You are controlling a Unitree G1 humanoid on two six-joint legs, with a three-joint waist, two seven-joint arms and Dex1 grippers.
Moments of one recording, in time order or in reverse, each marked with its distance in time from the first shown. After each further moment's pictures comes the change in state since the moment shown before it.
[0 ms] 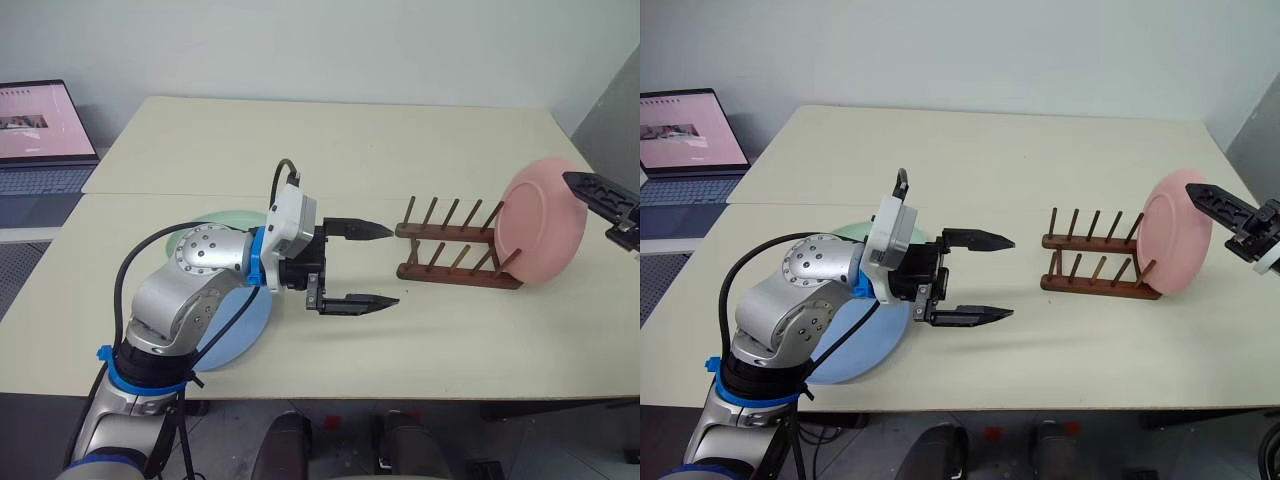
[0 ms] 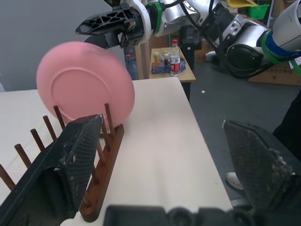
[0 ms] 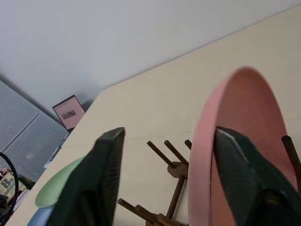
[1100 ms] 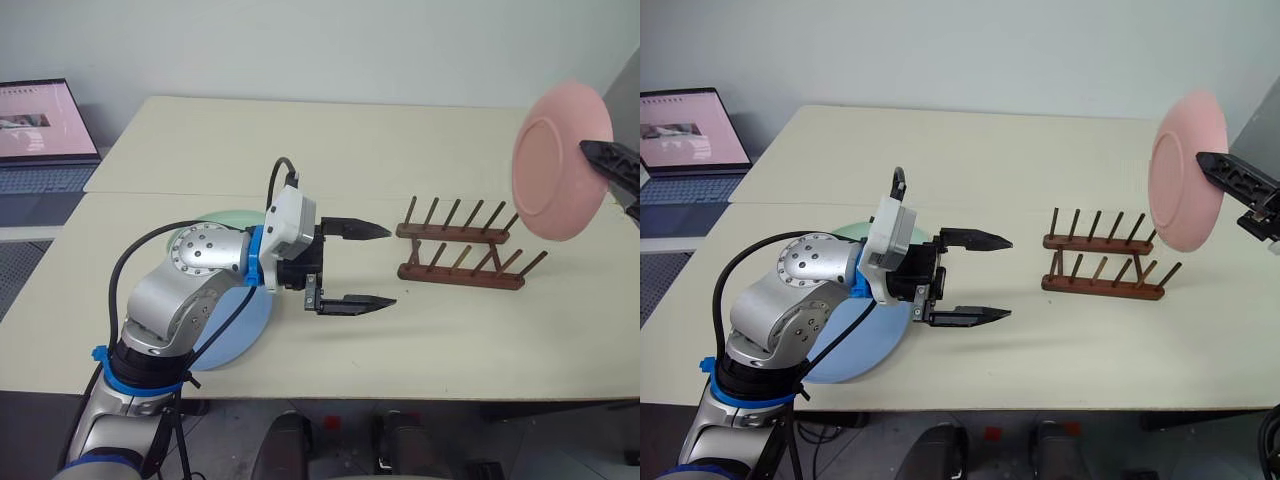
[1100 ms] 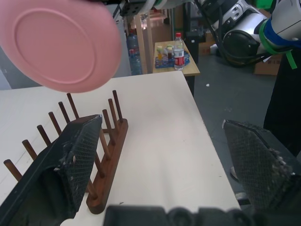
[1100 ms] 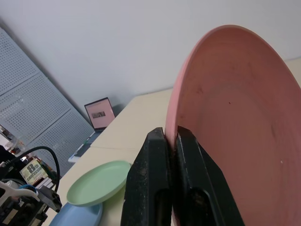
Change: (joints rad) left arm 0.000 0.018 0.000 -0.017 0.023 -0.006 -0.002; right arm -0.052 -0.001 -0.063 -0.091 0.147 0.091 -0.031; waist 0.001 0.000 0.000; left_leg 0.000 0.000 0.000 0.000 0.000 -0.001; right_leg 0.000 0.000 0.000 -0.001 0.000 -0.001
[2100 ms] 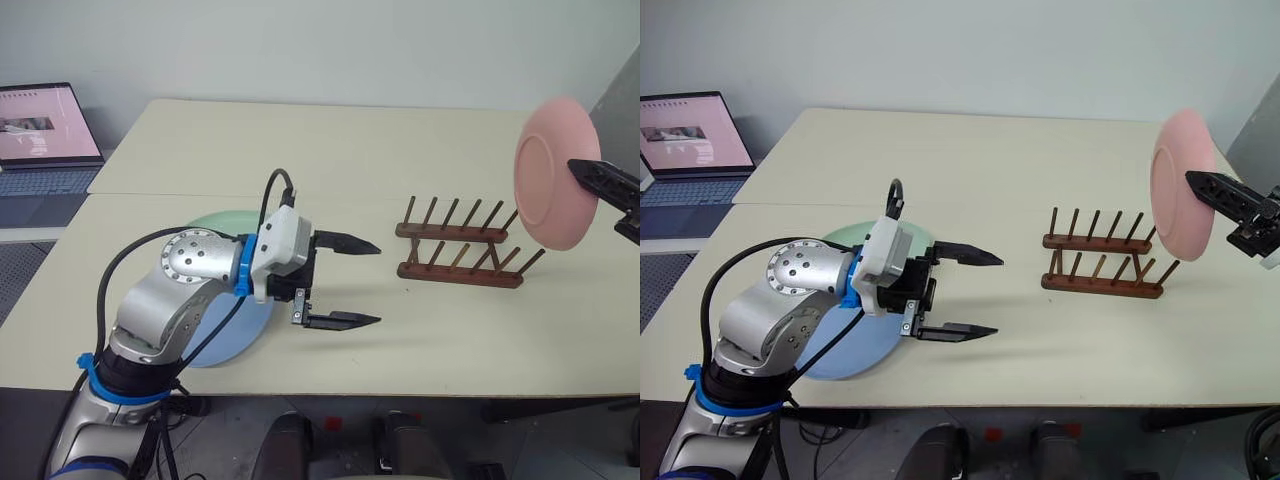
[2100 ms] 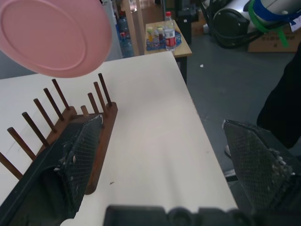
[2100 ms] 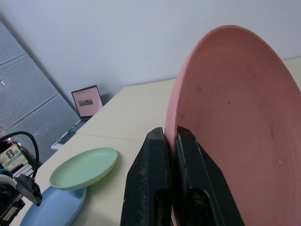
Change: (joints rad) left arm 0.037 0.048 -0.004 -0.008 0.043 -0.042 -0.066; right arm -0.011 0.066 -0.054 -0.103 -0.178 0.053 0.077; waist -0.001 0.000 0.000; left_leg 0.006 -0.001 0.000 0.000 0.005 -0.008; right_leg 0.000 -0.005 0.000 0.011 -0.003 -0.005
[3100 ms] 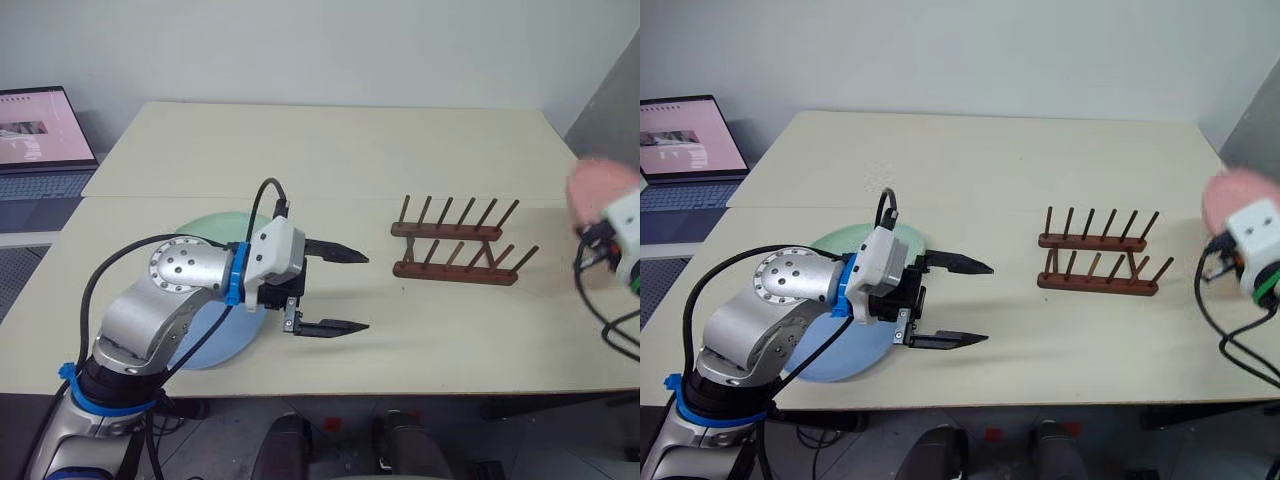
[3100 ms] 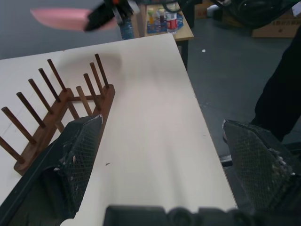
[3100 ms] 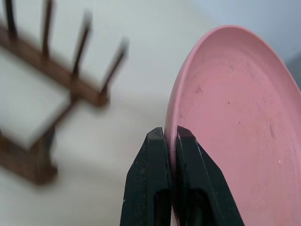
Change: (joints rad) left arm 0.057 0.078 0.025 -0.053 0.003 0.023 0.005; right arm 0.182 -0.045 0.368 -0.067 -1.150 -0.646 0.293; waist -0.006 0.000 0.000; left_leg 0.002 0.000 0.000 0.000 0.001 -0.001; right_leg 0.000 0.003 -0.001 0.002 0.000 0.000
